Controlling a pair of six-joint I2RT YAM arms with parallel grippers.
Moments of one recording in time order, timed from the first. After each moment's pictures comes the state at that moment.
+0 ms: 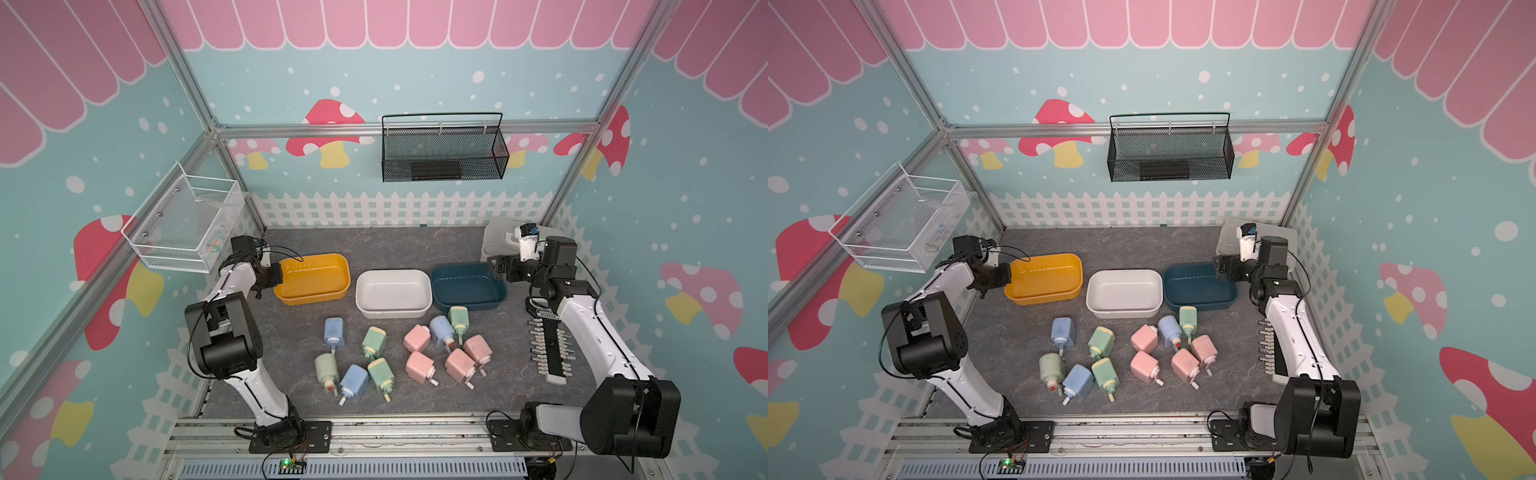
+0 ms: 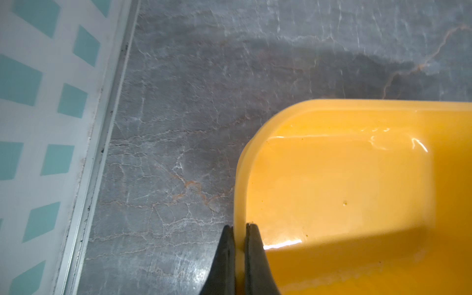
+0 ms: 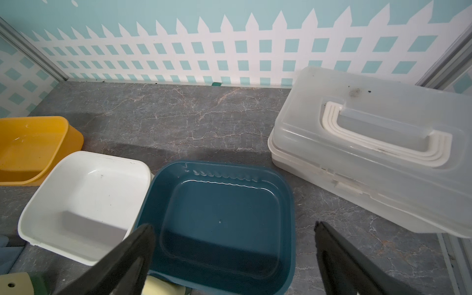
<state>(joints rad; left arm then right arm) 0.36 1.84 1.35 -0.58 0.19 0.14 -0.07 1.30 1.05 -0.32 -0.35 -0.05</state>
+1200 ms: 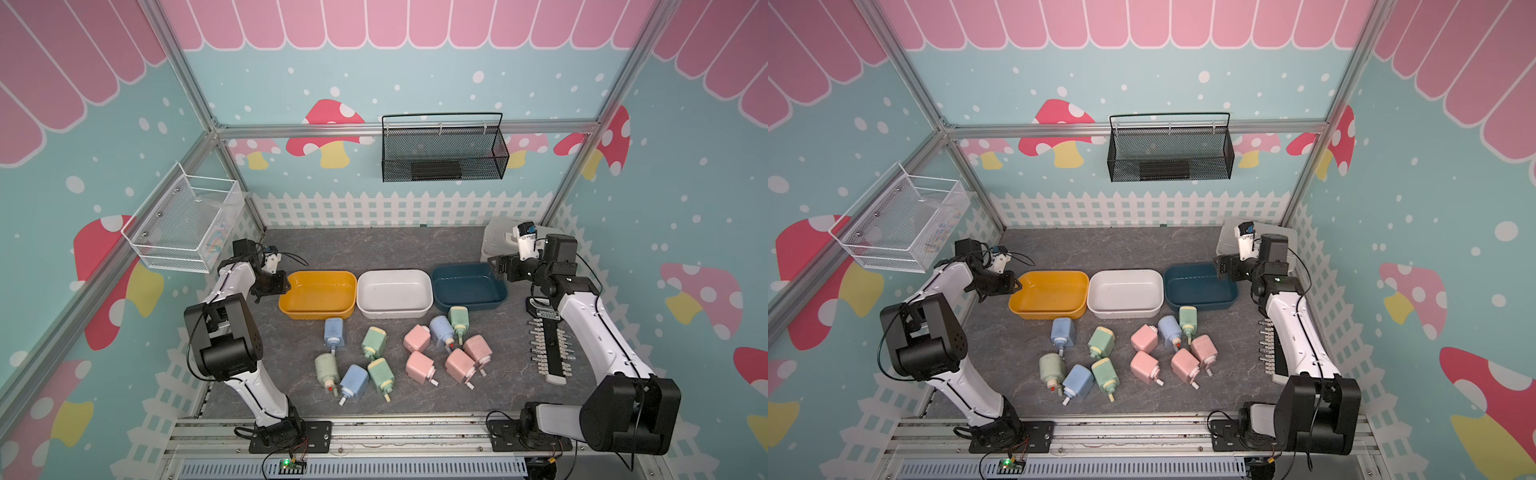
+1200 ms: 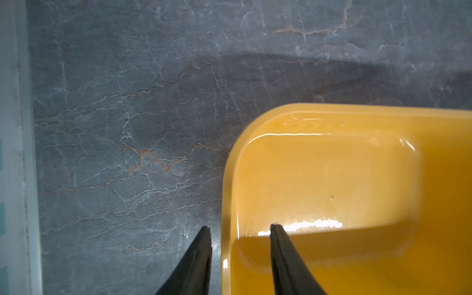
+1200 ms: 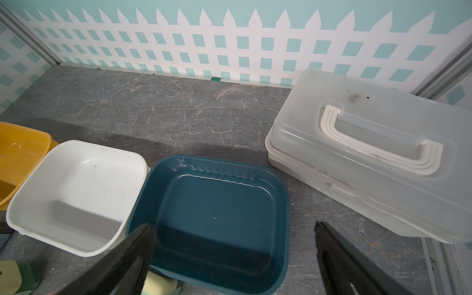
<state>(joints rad) 0.36 1.78 1.32 -0.72 0.30 0.26 -0.07 1.32 1.08 -0.37 -0.34 -0.11</state>
